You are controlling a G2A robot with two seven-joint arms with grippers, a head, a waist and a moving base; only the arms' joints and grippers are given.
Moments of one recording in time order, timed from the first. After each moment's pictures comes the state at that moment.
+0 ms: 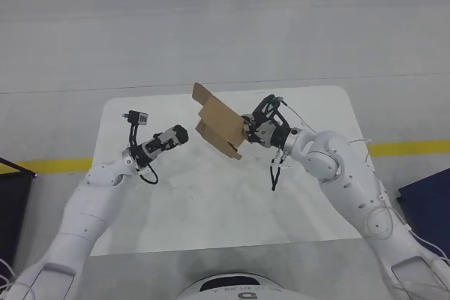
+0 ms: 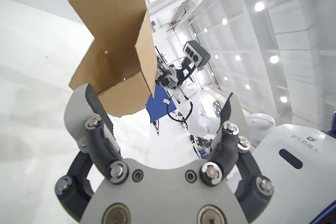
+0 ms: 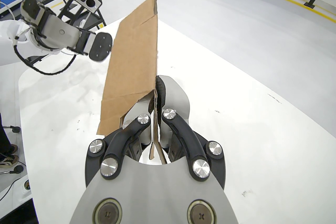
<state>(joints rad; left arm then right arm) 1.11 -1.09 -1.16 -1.06 -0.60 -0.84 -0.95 -1.09 -1.11 1.03 -1.56 -0.85 -0.46 0.39</state>
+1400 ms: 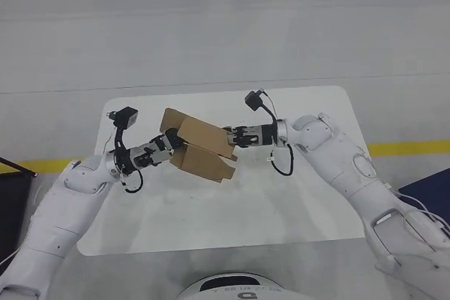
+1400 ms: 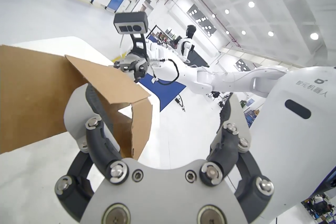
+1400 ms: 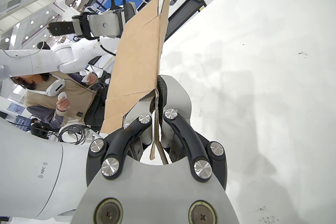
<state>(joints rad) 1.20 -0.90 -1.12 -1.41 -0.41 -0.99 -0.83 -0.74 -1.21 0.75 -1.00 0.16 -0.84 0.91</state>
